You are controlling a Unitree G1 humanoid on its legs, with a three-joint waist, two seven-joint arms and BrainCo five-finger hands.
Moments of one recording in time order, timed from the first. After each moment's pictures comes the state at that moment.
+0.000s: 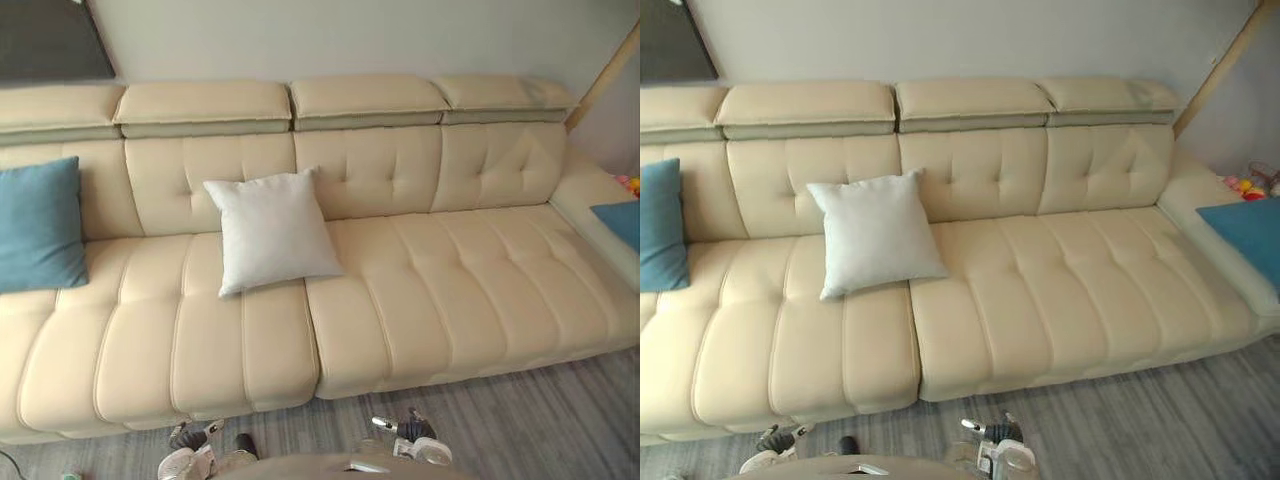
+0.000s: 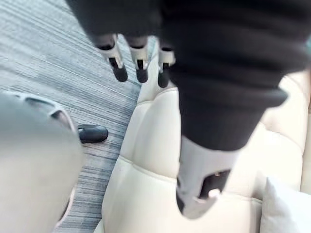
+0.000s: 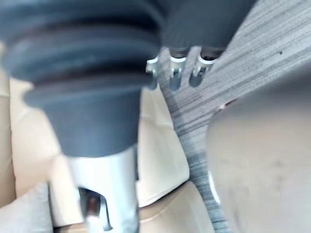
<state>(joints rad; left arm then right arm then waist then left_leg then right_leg) 0.14 0.01 0.37 0.92 -0.06 0.03 0.16 0.11 0.03 -0.28 0.88 -0.05 0.03 -0.11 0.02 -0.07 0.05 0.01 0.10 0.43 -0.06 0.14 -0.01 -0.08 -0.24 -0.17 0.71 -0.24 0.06</state>
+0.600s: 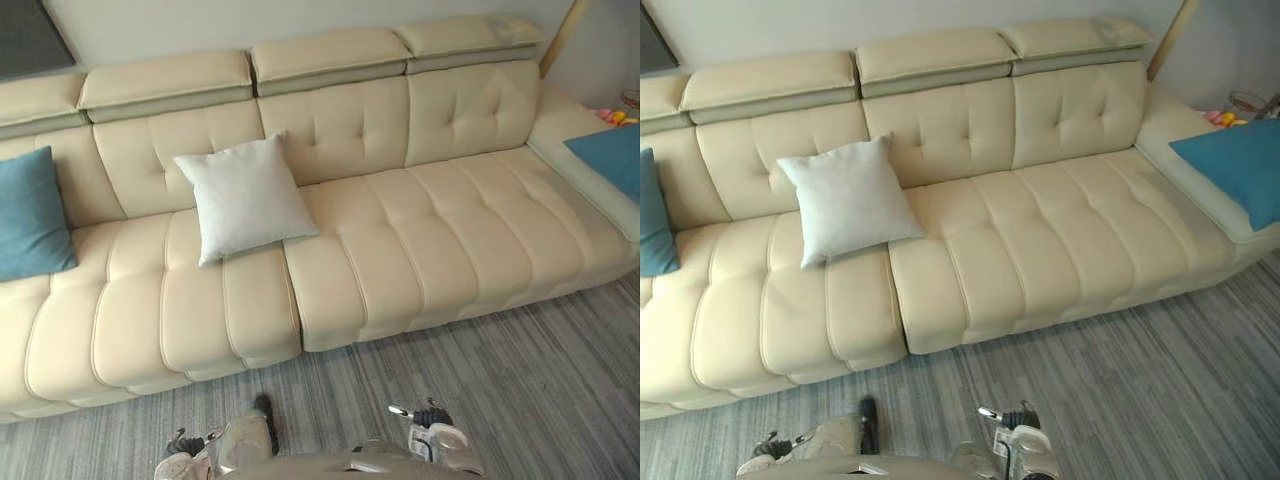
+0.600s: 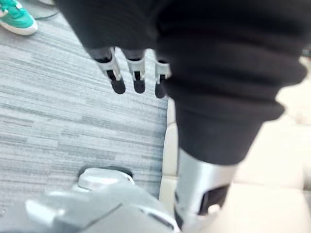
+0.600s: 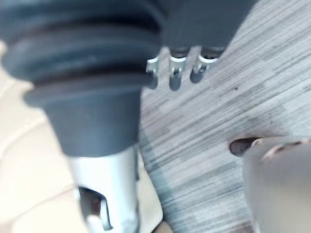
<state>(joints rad) 0.14 0.03 0.31 0.96 -0.08 0.05 0.17 0.04 -0.06 -0.32 0.92 -0.02 0.03 -0.15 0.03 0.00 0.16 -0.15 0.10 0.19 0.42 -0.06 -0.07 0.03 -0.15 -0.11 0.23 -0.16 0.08</state>
